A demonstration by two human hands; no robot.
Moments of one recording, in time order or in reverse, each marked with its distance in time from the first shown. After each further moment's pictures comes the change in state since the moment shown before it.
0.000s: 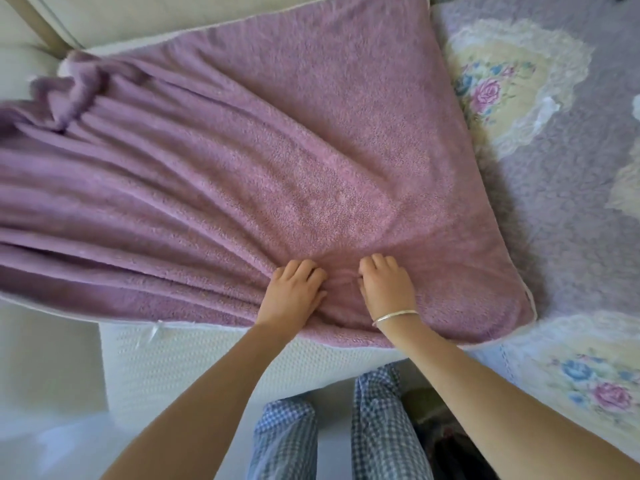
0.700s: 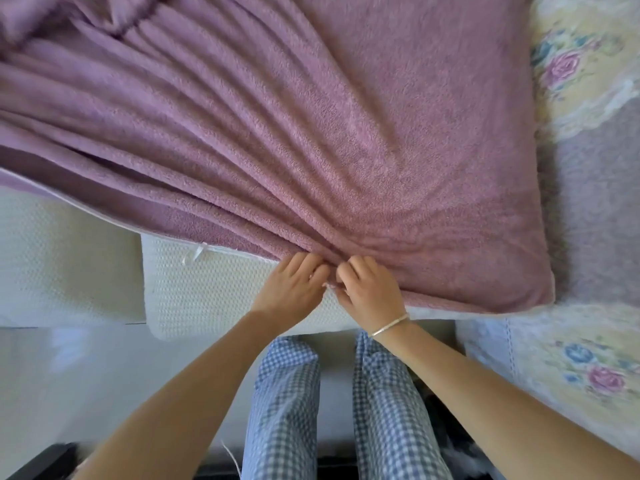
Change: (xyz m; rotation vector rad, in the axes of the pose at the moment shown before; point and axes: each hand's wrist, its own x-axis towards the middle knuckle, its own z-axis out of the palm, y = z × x) left_hand -0.088 -0.020 0.008 0.076 0.152 0.108; right_hand -0.065 -0.064 0.009 -0.030 0.127 -0.472
